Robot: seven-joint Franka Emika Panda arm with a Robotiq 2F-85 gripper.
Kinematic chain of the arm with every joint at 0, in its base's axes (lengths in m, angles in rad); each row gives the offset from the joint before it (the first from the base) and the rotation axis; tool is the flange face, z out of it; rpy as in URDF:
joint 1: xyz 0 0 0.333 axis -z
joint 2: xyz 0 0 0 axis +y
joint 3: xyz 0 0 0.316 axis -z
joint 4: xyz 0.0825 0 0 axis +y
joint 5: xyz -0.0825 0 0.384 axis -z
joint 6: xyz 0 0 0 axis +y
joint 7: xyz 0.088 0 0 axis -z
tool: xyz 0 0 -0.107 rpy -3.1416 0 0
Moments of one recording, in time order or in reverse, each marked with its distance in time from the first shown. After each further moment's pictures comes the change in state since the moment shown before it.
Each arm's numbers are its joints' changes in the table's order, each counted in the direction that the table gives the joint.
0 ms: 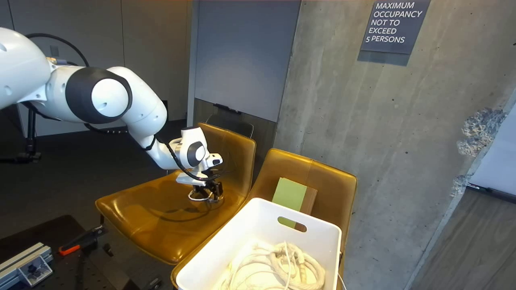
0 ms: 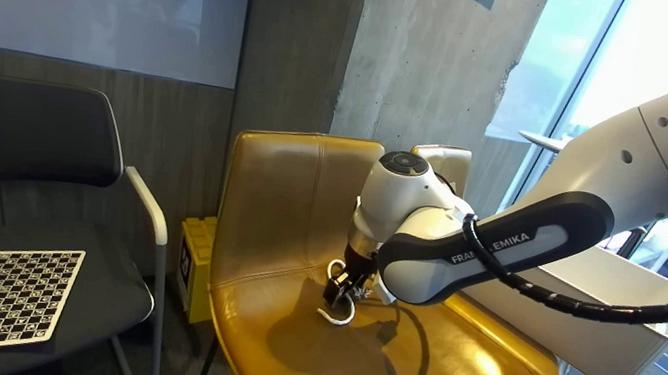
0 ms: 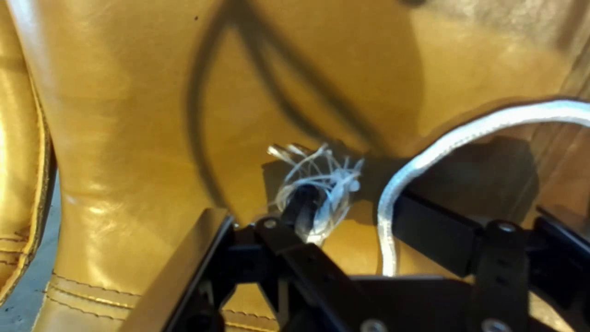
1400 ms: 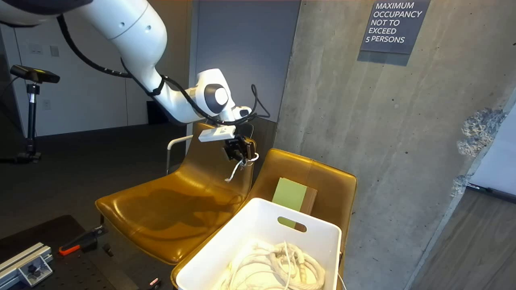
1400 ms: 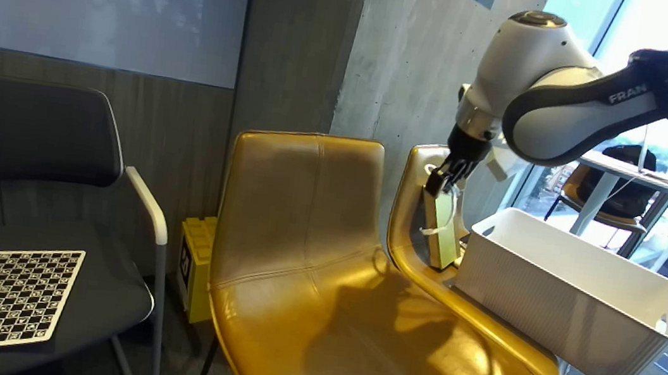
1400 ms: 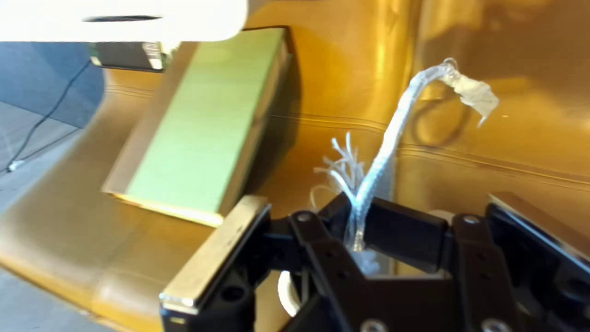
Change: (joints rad) arm 0.068 -0.582 0.108 0.434 0.158 0.056 -0.038
